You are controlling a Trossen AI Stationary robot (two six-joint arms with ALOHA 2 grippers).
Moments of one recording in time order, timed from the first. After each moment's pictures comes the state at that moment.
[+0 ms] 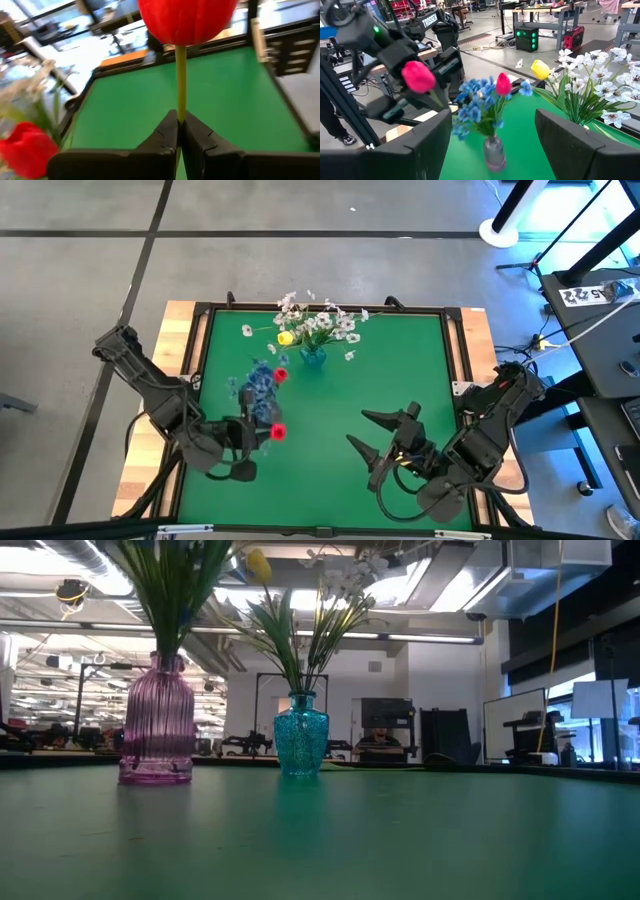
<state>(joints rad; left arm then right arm) -0.72 1.35 1.31 -0.56 -0.85 -0.17 0.78 1.74 1.94 -0.77 1.22 0.78</state>
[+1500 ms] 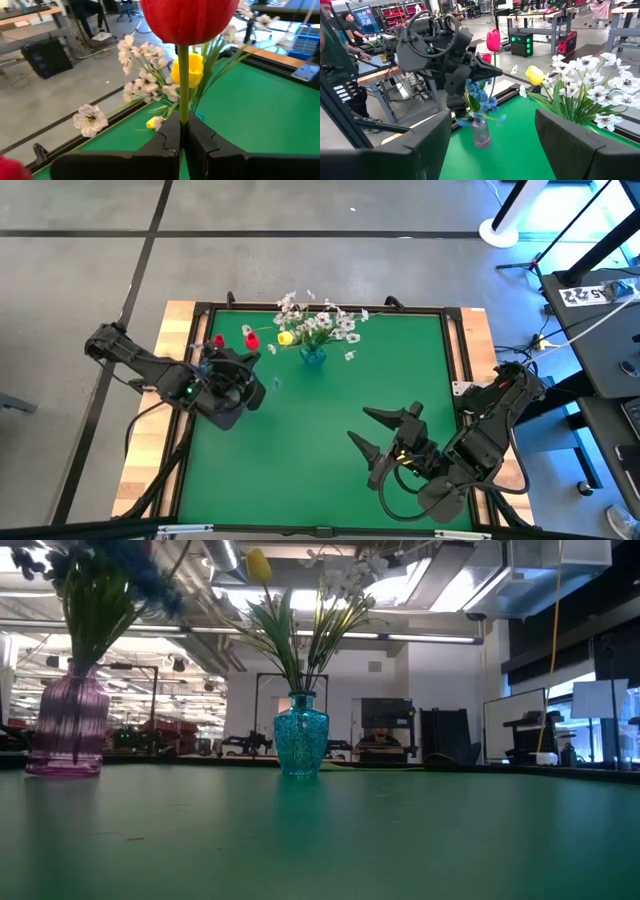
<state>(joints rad) -0.48 1.23 1.26 -1.14 -1.20 -1.02 0.78 1.74 1.94 -0.76 1.26 0.78</state>
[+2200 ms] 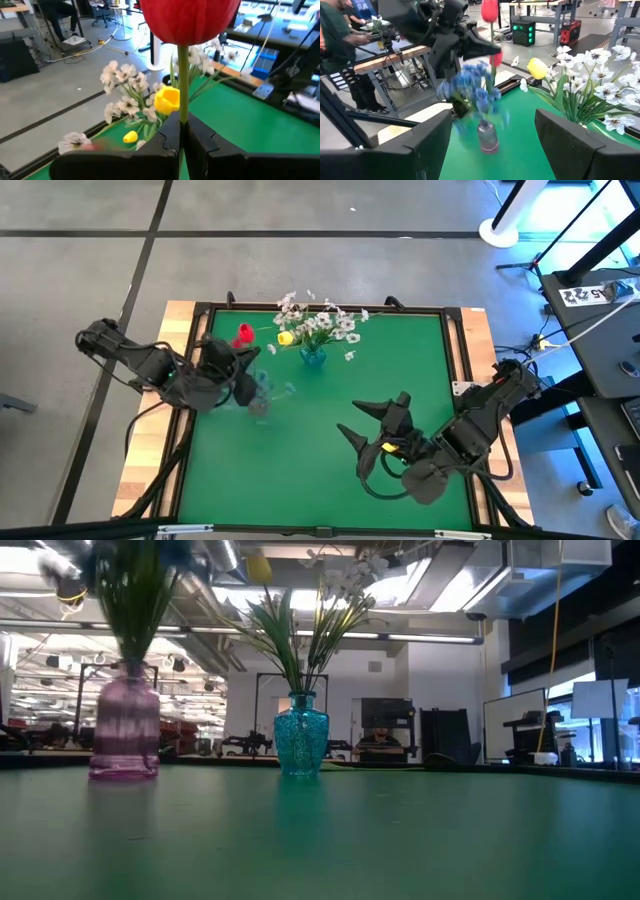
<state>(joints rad) -0.47 1.12 1.26 -0.88 -1.14 -0.76 0.69 1.74 1.94 -0.76 1.15 0.75</state>
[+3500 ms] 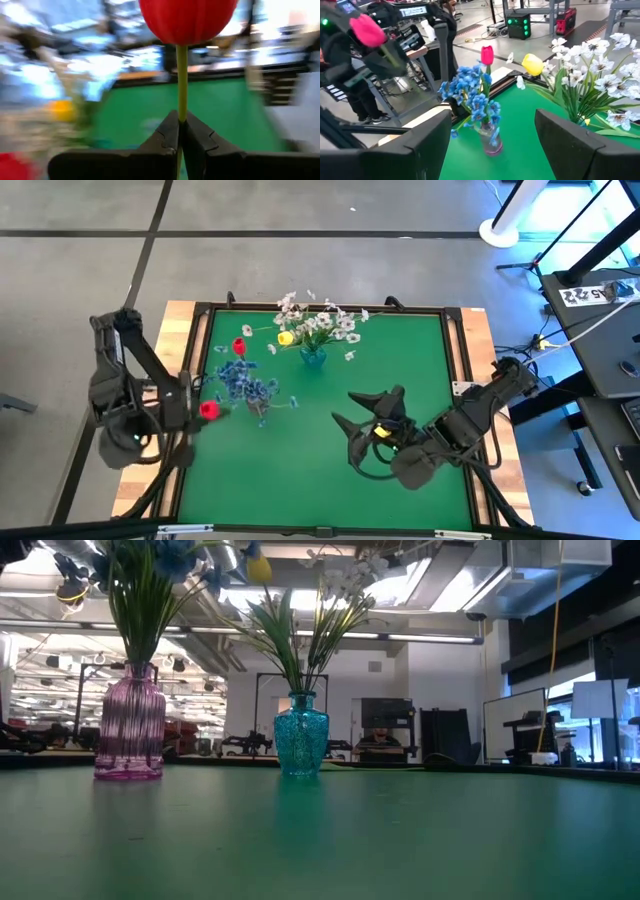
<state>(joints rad) -1.09 1.08 1.26 -0.88 -1.21 -0.51 0.64 1.74 1.94 -0.76 1.11 0.83</state>
